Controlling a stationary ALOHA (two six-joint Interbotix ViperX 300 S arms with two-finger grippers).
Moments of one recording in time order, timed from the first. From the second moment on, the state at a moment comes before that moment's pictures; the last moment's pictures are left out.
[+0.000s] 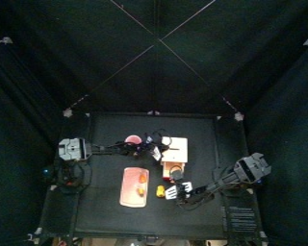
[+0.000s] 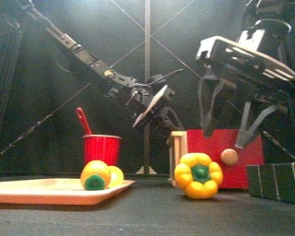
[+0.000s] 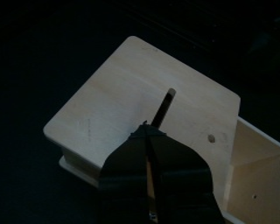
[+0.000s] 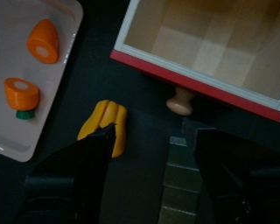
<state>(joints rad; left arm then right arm) 0.27 0.29 0.34 -0.33 -0.17 0.02 0.44 0.04 0.55 -0.71 0.88 2.12</state>
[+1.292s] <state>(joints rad) -0.01 -0.20 0.76 -0.01 -0.23 0.02 0.46 -0.60 0.90 -1.29 0.89 2.14</state>
